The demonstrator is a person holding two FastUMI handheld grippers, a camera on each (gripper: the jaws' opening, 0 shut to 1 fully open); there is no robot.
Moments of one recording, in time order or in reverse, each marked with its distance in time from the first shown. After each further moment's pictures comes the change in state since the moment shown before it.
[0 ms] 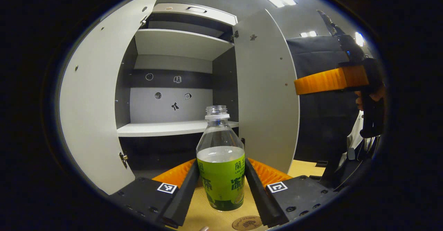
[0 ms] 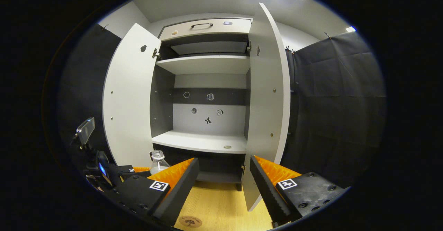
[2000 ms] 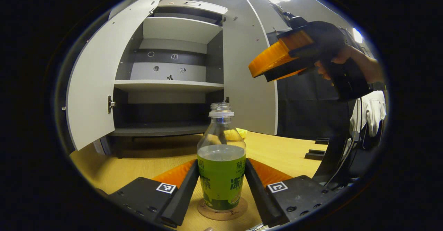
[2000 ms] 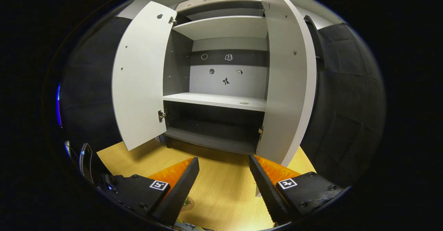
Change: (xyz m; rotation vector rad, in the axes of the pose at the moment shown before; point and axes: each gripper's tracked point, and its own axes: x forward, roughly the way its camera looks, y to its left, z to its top) left arm -0.015 -0.080 -0.169 -0.028 0.021 0.020; right arm 0.014 -0.004 -0.139 -0.027 0.190 0.191
